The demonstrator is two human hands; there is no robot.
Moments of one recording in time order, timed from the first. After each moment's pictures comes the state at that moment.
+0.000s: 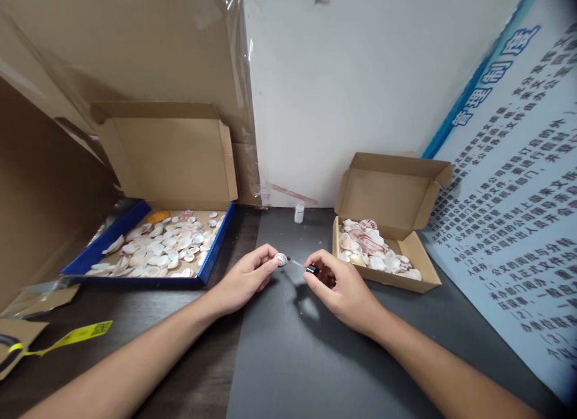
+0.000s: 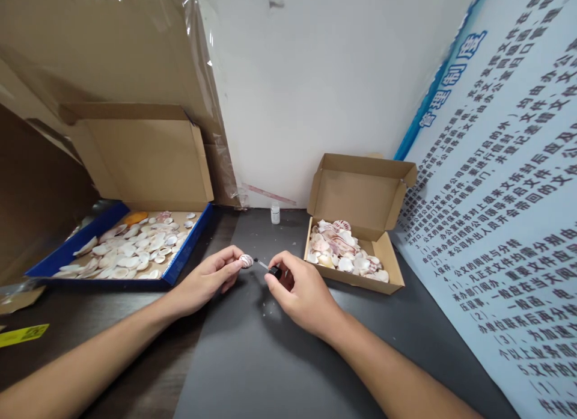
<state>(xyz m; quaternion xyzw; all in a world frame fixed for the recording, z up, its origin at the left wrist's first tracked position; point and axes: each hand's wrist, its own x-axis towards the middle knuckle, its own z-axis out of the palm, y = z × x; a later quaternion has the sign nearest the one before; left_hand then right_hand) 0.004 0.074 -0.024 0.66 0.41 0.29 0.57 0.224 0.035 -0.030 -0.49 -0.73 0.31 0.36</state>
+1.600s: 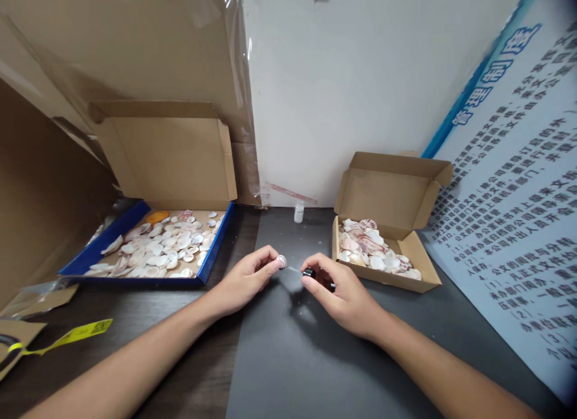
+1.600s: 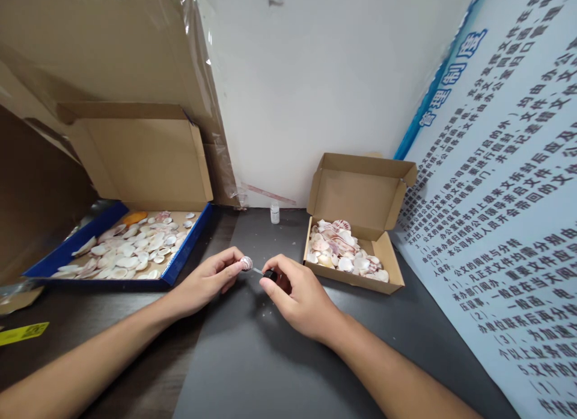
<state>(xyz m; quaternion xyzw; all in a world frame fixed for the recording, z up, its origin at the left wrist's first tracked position) 0.005 0.072 -0.019 0.68 0.41 0.28 0.54 0.225 0.031 -0.026 -0.44 -0.75 0.34 0.36</state>
